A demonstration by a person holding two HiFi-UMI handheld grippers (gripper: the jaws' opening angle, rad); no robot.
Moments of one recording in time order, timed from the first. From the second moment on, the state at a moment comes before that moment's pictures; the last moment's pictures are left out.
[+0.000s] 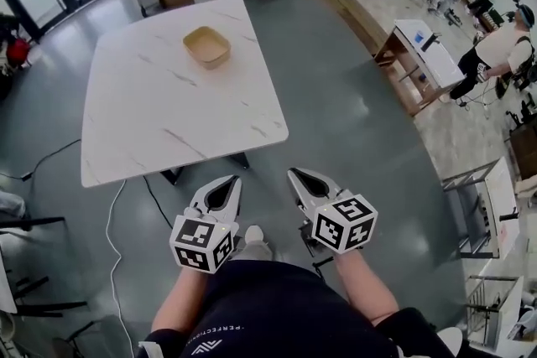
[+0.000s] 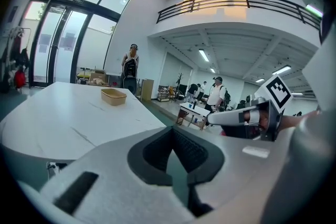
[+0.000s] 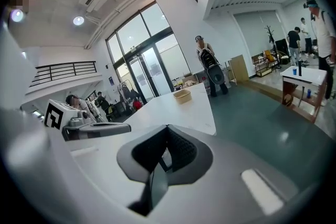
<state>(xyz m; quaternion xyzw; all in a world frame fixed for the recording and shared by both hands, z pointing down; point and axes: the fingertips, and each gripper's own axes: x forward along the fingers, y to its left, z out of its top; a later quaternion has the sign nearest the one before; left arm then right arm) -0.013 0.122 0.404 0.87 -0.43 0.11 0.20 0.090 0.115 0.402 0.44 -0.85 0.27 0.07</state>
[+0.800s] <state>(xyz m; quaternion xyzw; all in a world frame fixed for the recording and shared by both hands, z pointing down) -0.046 0.033 0.417 0.88 -0.41 0.10 0.20 0.052 0.020 0.410 0.44 -0.85 0.27 0.10</state>
